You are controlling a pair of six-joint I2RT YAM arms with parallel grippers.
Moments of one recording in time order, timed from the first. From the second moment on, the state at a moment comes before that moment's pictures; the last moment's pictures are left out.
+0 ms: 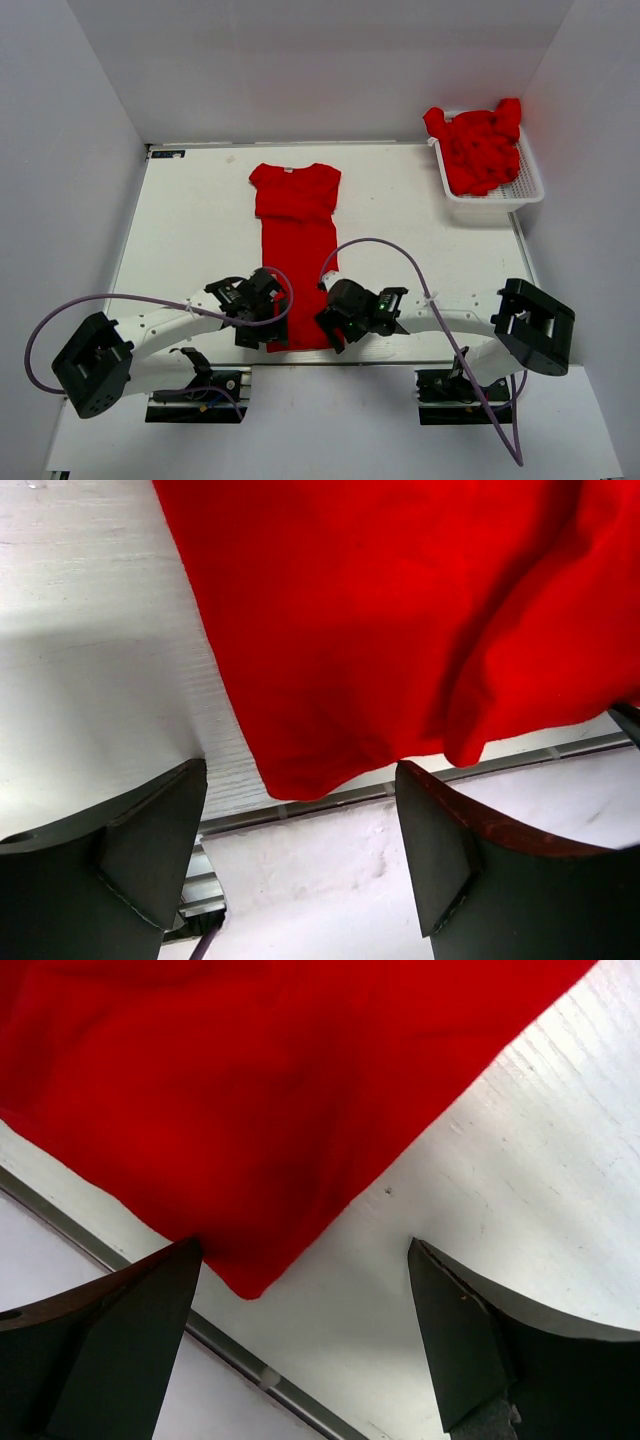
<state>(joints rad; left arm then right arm) -0.83 1.16 0.55 -0.68 0.07 -0.83 1.19 1.43 0.72 -0.34 0.09 0.41</state>
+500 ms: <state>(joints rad) -0.86 1.22 0.56 -0.67 0.09 -0.83 1.26 1.53 0.79 -0.36 0.16 0.51</state>
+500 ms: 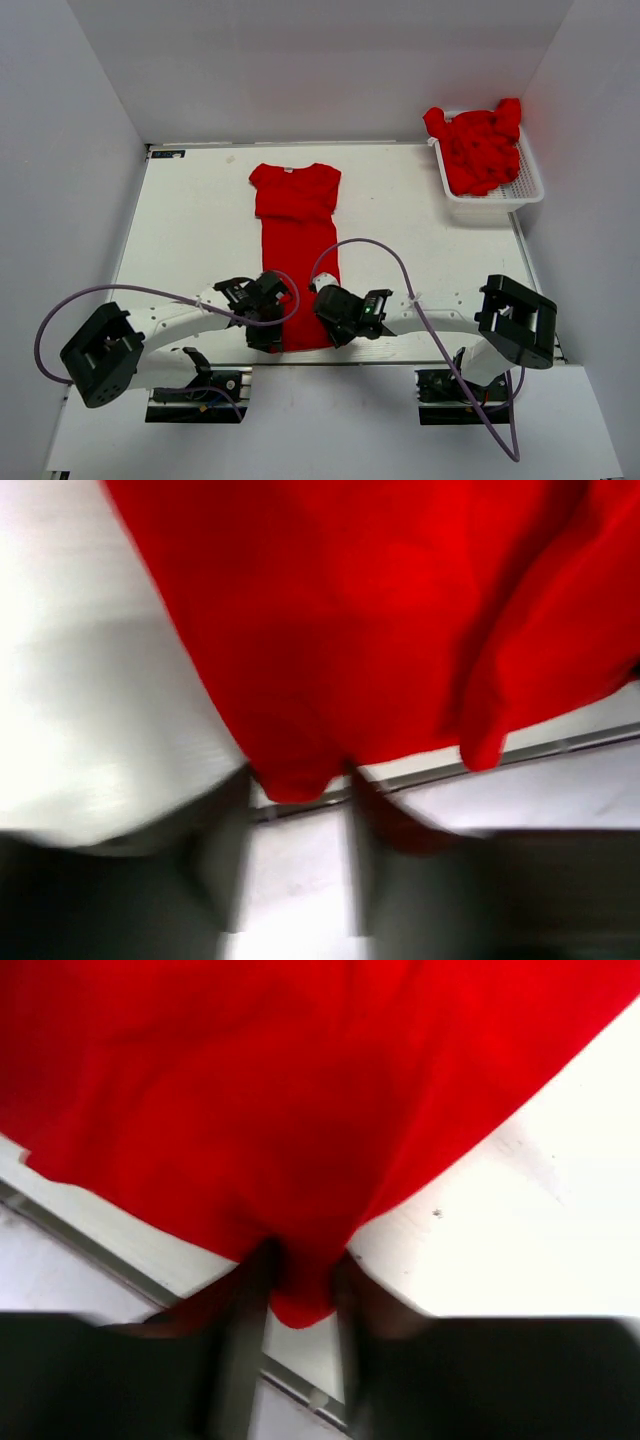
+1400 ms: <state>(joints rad) -0.89 1.12 0.77 -0.79 0.01 -0.83 1.27 1.54 0.98 -0.57 0.10 0.53</state>
